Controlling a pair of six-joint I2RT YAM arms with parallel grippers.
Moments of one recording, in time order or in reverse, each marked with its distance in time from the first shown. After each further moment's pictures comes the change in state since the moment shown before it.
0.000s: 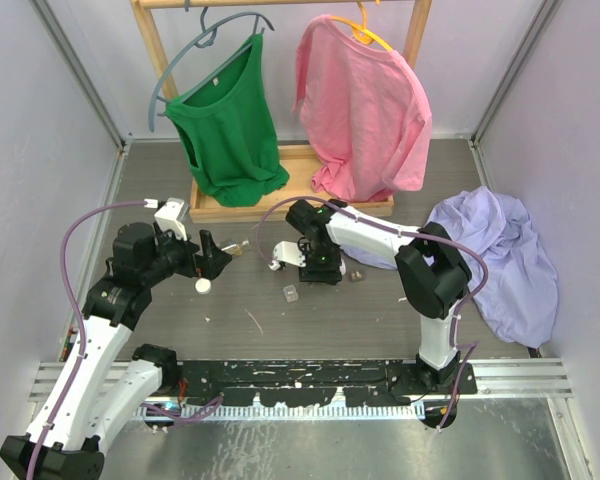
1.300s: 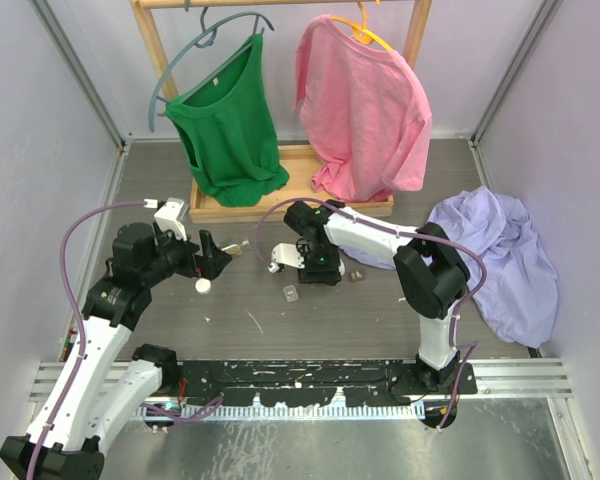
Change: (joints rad) left arm 0.000 -0.002 0.000 0.000 0.000 0.000; right arm 0.011 0.006 0.011 -0.017 -0.002 -0.016
